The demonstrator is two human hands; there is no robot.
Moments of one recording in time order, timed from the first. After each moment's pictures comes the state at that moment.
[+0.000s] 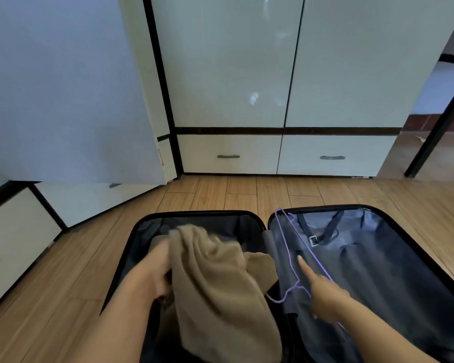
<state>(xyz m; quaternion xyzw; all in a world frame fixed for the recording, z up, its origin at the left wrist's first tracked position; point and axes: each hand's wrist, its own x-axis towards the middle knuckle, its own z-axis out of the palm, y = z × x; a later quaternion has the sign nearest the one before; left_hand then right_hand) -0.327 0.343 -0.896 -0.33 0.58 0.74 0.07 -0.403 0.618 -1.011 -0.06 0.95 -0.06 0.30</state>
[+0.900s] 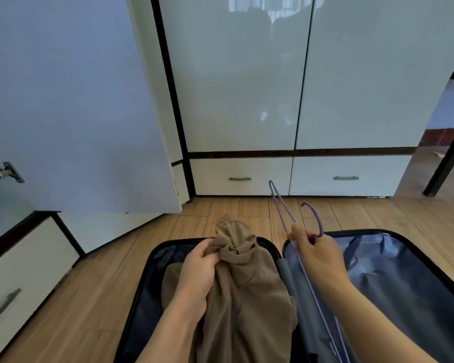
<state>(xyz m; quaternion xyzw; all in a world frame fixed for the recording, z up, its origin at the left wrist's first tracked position) -0.360 0.357 -0.892 -0.25 0.65 0.72 -0.05 -0.426 0.544 -0.894 0.01 0.83 -0.56 -0.02</state>
